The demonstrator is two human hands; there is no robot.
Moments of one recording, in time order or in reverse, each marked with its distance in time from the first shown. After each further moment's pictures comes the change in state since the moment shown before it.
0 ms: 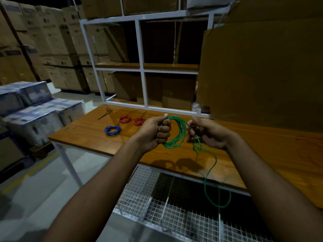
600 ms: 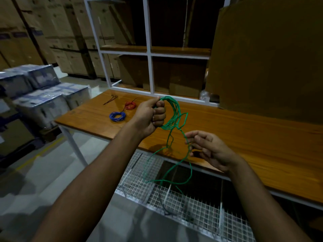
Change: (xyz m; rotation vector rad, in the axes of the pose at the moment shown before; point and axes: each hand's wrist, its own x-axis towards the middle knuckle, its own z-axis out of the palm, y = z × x) left_hand -0.004 0.008 -0.019 -0.148 0.129 0.128; right_hand -0.031 0.068 0.039 0.163 0.004 -0.093
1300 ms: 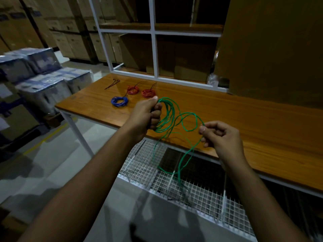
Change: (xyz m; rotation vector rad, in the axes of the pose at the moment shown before) left_hand -0.020 -0.033 -0.037 0.383 0.141 0.113; right_hand -0.002 0.029 0.021 -0.243 0.602 -0.251
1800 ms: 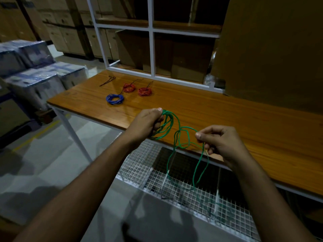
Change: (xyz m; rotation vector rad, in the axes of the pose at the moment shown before) left_hand -0.014 -0.019 0.004 0.358 -0.024 0.087; right_hand 0.007 -0.016 -0.017 -0.126 -0.157 0.225
